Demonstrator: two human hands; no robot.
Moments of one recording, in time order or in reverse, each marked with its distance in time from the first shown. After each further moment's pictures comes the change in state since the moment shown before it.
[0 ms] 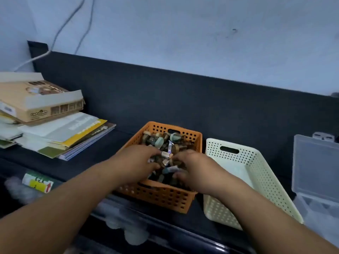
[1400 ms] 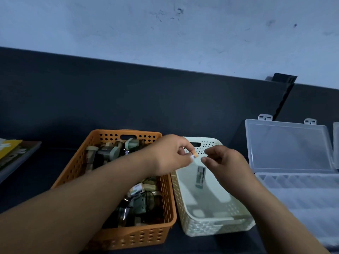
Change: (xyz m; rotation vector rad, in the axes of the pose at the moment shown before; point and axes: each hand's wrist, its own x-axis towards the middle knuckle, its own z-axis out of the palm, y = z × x) left_hand 0.114 0.089 0.033 -0.547 -0.249 0.455; right_hand -0.037 0.096 -0.005 0.350 0.548 0.663
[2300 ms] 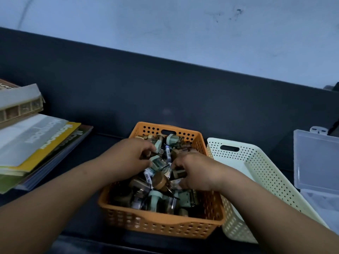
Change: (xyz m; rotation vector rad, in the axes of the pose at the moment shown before) left_hand -0.114 -0.081 -0.087 0.436 0.196 -0.277; right_hand 0.008 -0.108 0.090 -0.552 -0.705 -0.487
